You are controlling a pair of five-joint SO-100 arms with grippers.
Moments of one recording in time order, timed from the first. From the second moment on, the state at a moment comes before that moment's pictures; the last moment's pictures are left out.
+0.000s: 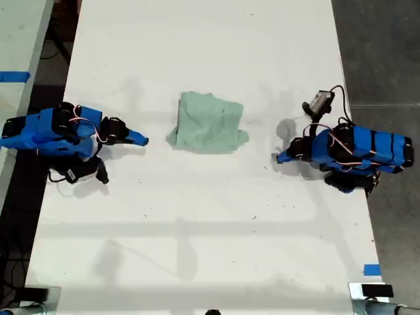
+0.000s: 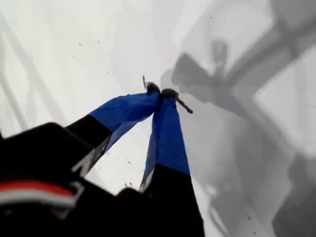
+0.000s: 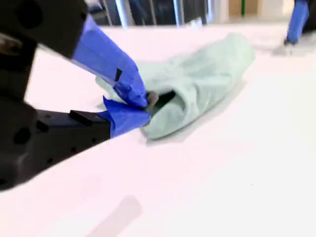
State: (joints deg) arm 0 -11.5 205.2 182.3 55.6 6.3; arm 1 11.7 199.8 174.0 76.2 -7.7
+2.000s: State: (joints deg) arm 0 -12.9 206.1 184.2 56.2 3.5; arm 1 13.4 200.6 174.5 78.6 2.3
